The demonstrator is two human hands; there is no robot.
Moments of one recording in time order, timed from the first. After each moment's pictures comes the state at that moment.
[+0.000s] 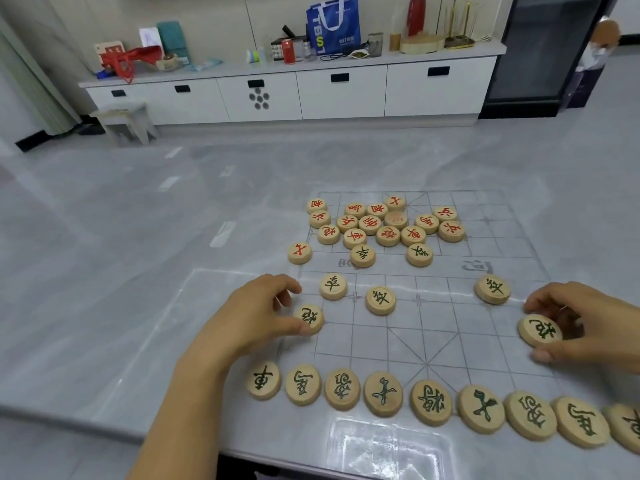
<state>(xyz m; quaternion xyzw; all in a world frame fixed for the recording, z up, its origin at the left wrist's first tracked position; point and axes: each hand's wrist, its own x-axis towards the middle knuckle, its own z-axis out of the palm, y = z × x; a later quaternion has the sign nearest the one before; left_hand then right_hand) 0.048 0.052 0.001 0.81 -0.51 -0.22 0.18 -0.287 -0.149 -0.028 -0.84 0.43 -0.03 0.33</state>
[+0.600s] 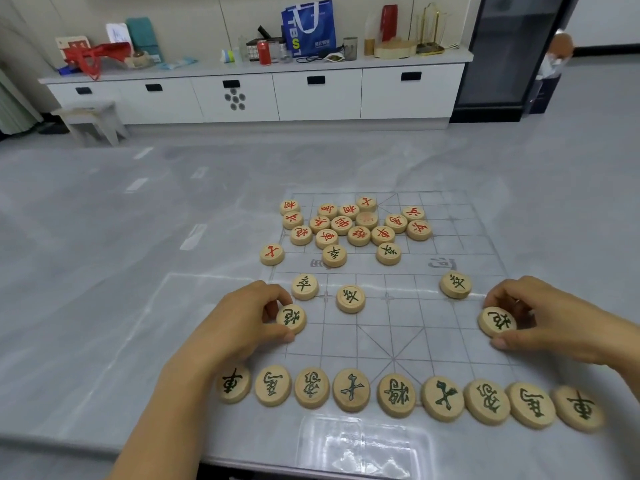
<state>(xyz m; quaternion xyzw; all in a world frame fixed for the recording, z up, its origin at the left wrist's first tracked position) 0.039 0.040 -0.014 0.79 -0.55 -0.22 0.17 -0.284 -0.141 -0.022 -0.85 0.42 0.00 0.32</state>
